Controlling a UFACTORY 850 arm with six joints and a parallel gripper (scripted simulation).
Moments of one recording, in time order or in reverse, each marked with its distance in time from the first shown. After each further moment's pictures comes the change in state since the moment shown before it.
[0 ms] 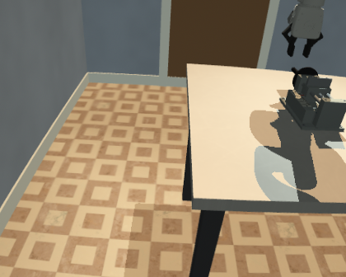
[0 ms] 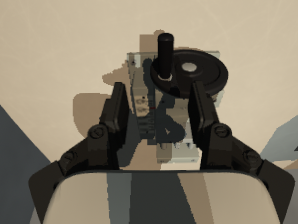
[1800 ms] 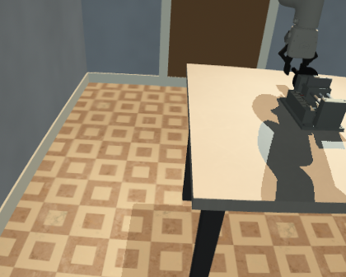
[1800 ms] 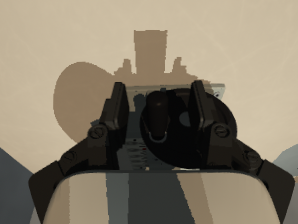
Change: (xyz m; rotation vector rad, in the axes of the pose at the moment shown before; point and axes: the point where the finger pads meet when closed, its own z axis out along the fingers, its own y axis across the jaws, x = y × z) arm 0.012 0.009 0.074 -0.011 -0.013 0.001
